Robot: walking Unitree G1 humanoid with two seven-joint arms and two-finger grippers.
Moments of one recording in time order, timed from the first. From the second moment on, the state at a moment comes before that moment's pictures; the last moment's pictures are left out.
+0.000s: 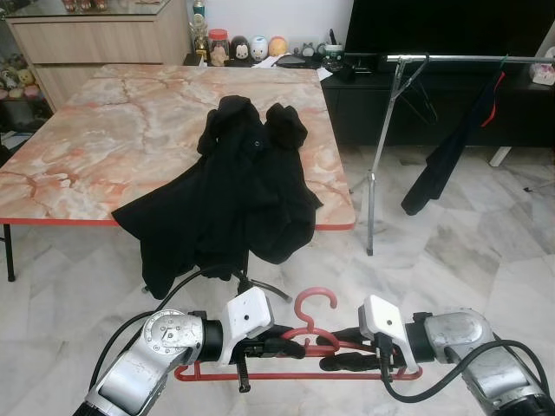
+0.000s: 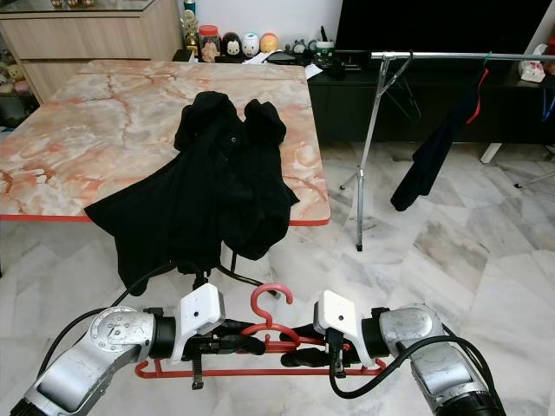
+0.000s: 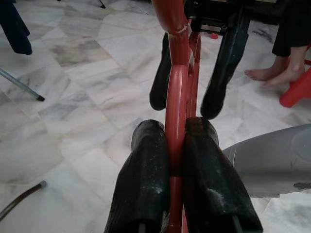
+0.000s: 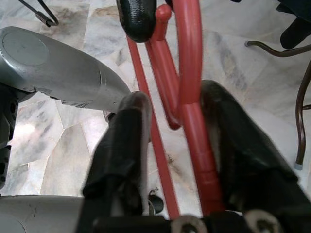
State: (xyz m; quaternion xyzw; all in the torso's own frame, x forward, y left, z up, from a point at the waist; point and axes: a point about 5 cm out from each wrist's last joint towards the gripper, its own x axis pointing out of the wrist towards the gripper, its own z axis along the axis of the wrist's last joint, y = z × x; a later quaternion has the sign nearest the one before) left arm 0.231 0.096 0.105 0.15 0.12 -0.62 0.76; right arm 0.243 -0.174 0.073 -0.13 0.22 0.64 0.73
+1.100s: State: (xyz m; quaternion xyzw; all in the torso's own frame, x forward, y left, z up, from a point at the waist) left arm 0.245 0.191 0.036 0.30 0.24 -0.49 0.78; right arm 0.214 -0.198 0.003 -0.15 0.35 0.59 0.71
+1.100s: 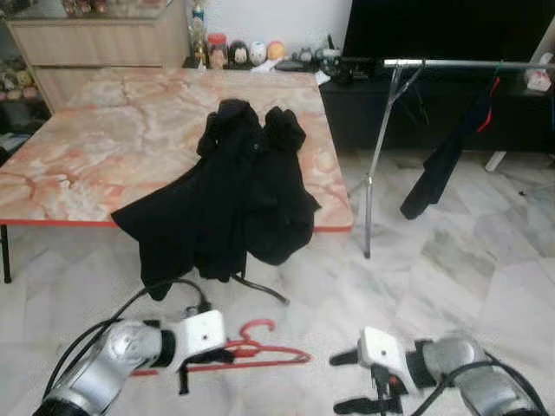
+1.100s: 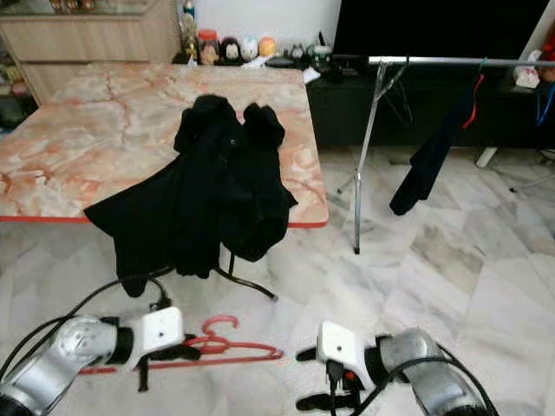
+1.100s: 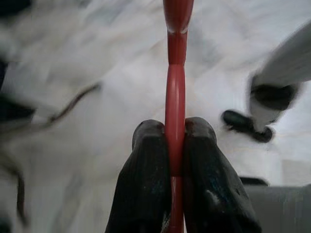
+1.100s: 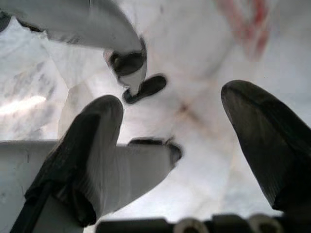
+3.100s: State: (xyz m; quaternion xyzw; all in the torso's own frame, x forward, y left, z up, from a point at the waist) left arm 0.146 0.234 -0.092 0.09 0.52 0.04 0.85; right arm 0.104 -0.212 -0.110 -0.02 0.57 -0.06 0.82
